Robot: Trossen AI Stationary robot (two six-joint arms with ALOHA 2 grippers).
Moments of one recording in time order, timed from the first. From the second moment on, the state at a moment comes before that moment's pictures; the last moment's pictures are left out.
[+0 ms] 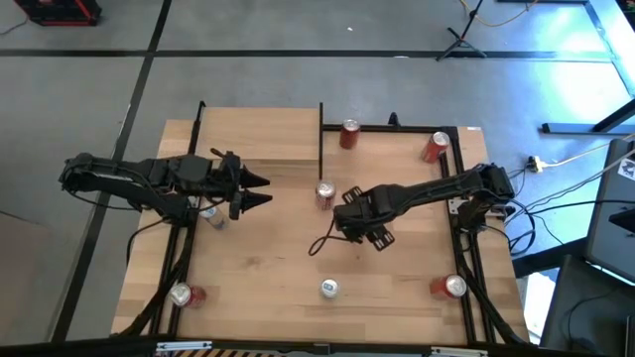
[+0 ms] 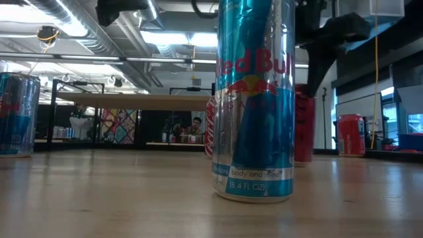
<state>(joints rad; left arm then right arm) -0.09 0.81 0.82 -0.28 -0.19 -0.62 0.17 1.79 1.51 -1.19 0.15 -0.45</state>
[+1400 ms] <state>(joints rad) -0.09 0.81 0.82 -0.28 -0.15 -0.73 0.21 1.17 0.72 -0.35 0.26 0.49</state>
